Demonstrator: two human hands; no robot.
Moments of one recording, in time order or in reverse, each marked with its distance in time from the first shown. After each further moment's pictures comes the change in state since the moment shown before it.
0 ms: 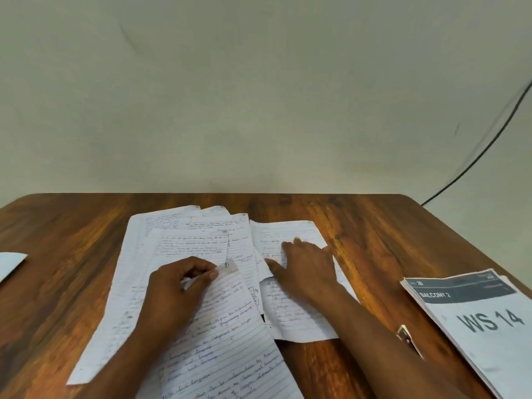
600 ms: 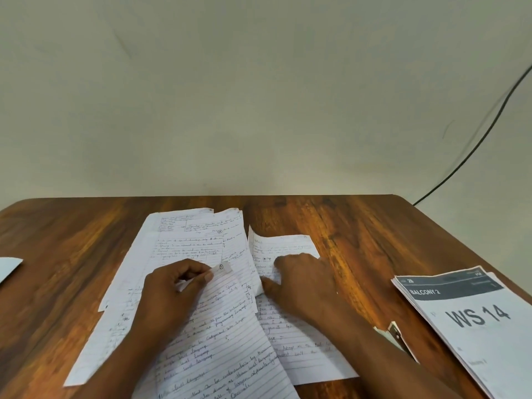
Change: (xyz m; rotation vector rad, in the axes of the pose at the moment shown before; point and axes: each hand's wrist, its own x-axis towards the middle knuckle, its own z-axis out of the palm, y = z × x) left_hand -0.004 0.003 0.000 -0.029 -0.003 0.005; right_hand -0.036 -0.007 -0.022 -0.048 -0.012 -0.037
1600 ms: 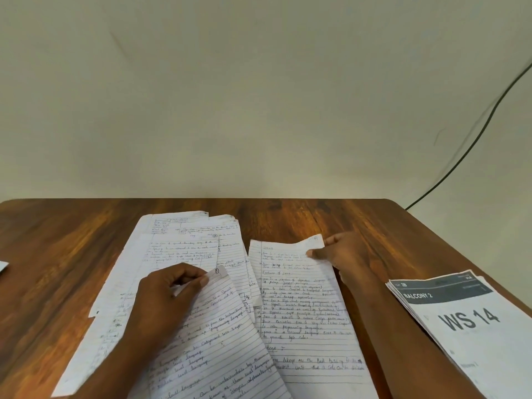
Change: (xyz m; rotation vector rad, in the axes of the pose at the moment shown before) left_hand 0.002 -0.005 -0.002 0.006 -0.028 0.025; right_hand 0.066 0.096 -0.002 0.799 0.089 0.637
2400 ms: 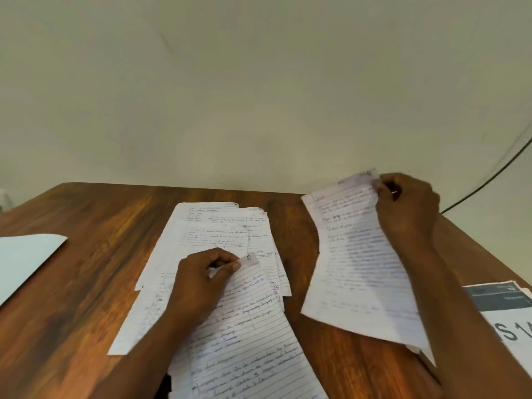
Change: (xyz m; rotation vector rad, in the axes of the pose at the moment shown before) left_hand 0.001 0.004 0.001 -0.028 0.015 -0.022; right_hand -0.045 -0.064 -0.065 -0.015 0.513 -0.695
